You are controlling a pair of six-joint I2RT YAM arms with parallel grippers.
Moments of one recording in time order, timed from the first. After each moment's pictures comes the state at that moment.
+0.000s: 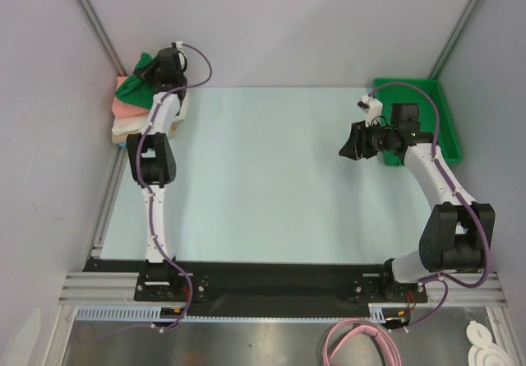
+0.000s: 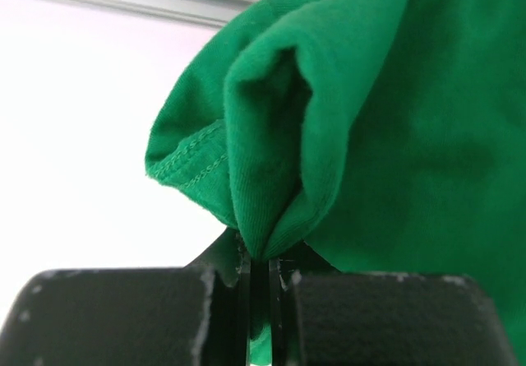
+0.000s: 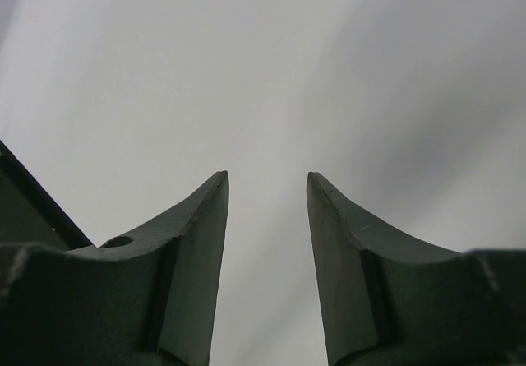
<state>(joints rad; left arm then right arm) 0.00 2.50 2.31 -0.06 -0.81 1.06 0.01 1.46 1.16 -0.50 -0.69 -0.16</state>
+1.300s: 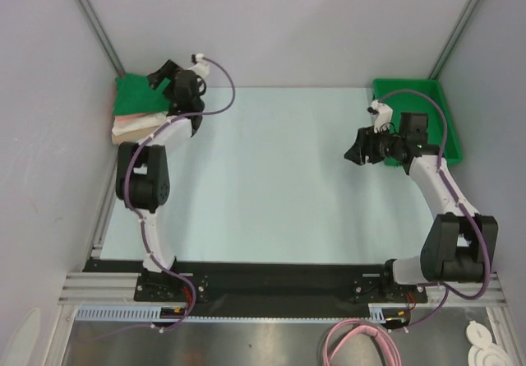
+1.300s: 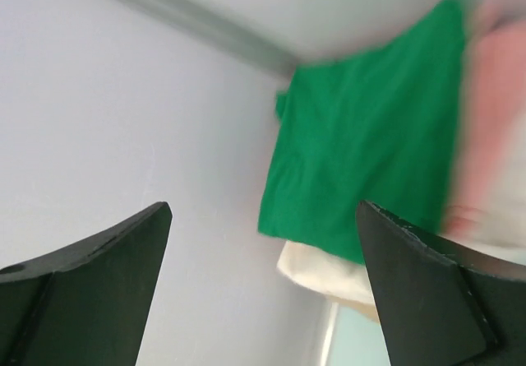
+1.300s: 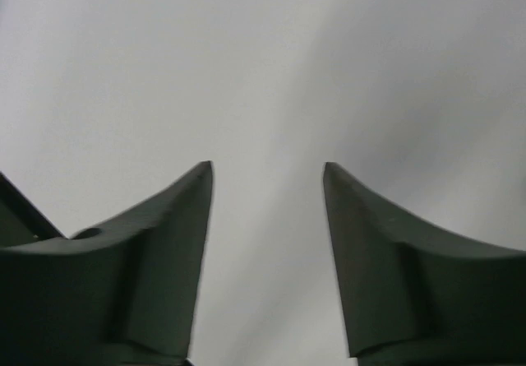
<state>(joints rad) -0.09 2.12 1.57 0.46 -0.75 0.98 -0.04 1.43 1.07 -0.42 -0.68 -0.15</state>
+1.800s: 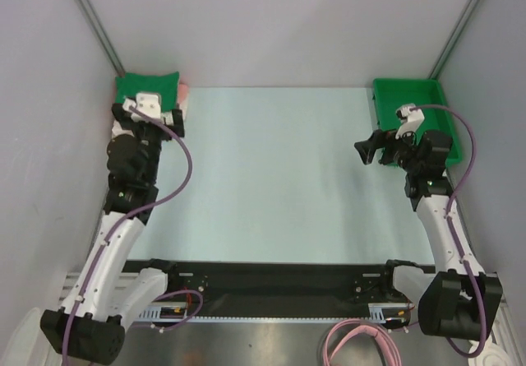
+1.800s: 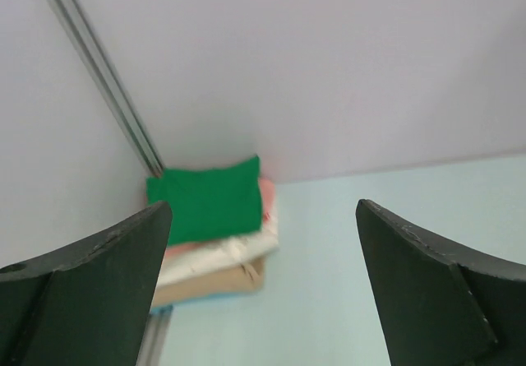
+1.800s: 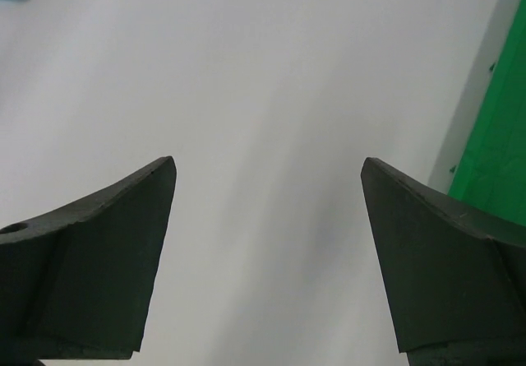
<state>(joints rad) -0.19 0.92 0.97 0.17 -0.19 0.24 -0.11 1.06 0.81 -0.02 -0.58 0.03</state>
